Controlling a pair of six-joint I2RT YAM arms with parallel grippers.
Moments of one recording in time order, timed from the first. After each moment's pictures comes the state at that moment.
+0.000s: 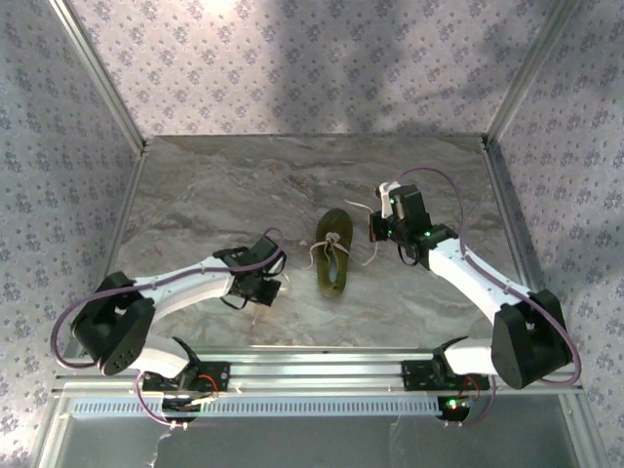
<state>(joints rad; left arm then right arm) -0.78 1.39 0.78 -0.67 -0.04 -0.37 0.41 1.30 0.86 -0.24 -0.02 0.17</state>
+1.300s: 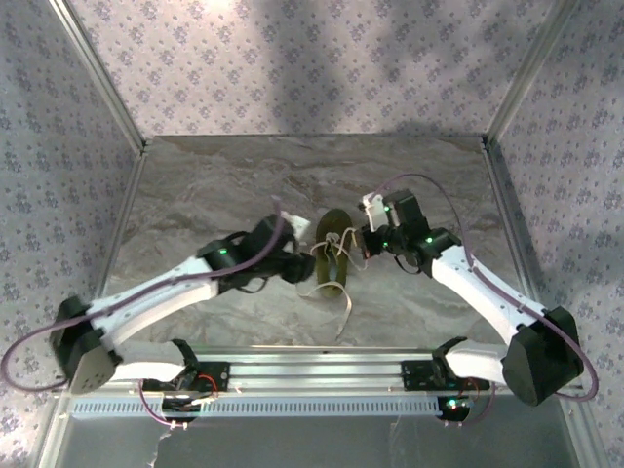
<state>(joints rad) -0.90 1.18 0.98 -0.60 -0.09 -0.43 0.55 1.22 0.91 -0.44 -0.21 0.08</state>
